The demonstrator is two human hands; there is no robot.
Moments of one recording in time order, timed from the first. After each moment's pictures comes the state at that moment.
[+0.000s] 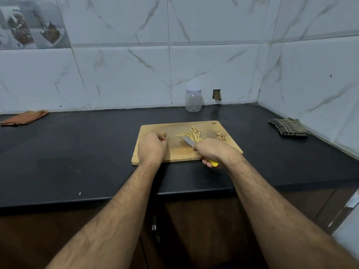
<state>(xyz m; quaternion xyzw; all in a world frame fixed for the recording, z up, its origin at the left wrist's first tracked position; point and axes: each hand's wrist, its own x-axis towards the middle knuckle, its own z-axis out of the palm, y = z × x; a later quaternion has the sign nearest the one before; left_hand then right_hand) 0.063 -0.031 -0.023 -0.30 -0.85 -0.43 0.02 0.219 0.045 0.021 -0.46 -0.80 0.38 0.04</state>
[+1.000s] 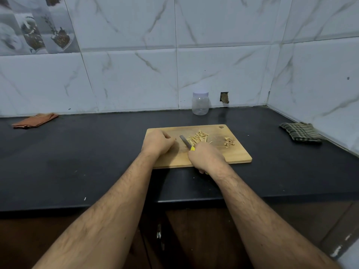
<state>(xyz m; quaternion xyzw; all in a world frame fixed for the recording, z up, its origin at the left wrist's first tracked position) 0.032 -0.017 0.001 -0.36 -0.86 -0.34 -0.07 0.186 0.034 0.005 -0.43 -0.87 0.23 0.10</state>
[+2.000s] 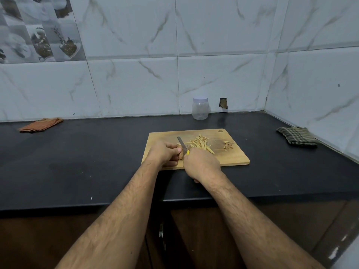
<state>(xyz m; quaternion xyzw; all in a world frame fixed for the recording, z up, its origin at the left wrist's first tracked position) 0.052 -0.031 -0.011 -0.29 -0.73 -0.55 -0.30 0.193 -0.006 0.015 -0.41 -0.88 0.18 0.12</state>
